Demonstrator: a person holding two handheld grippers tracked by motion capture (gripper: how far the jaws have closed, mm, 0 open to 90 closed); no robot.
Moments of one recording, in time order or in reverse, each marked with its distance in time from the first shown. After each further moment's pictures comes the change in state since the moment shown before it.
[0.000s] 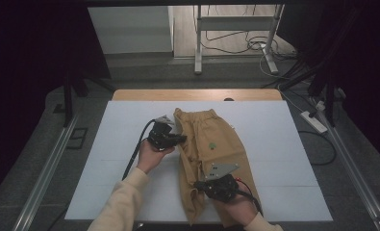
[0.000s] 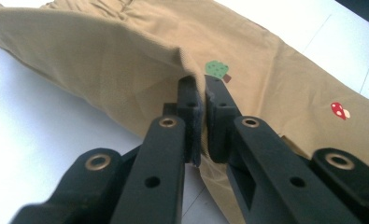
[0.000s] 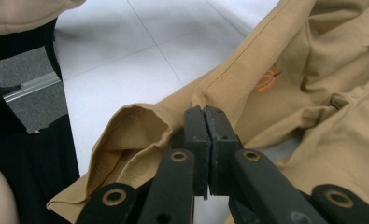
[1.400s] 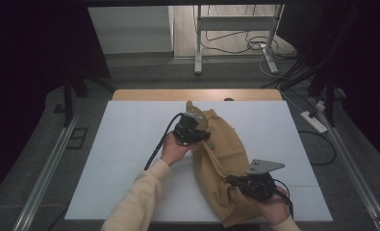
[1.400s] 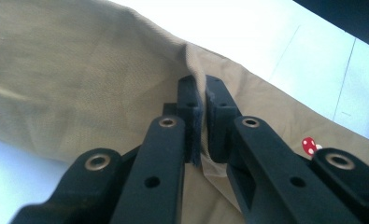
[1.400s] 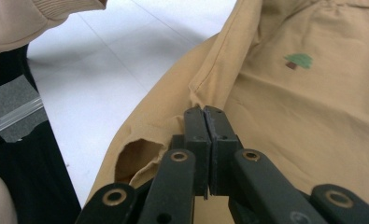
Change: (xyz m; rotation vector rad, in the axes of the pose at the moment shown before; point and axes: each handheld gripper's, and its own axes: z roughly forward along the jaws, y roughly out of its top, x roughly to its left) left arm -0.037 0.050 0.050 0.032 -0.068 0.075; right arm -0.034 -0.036 -0.079 -0.067 -0.126 0.150
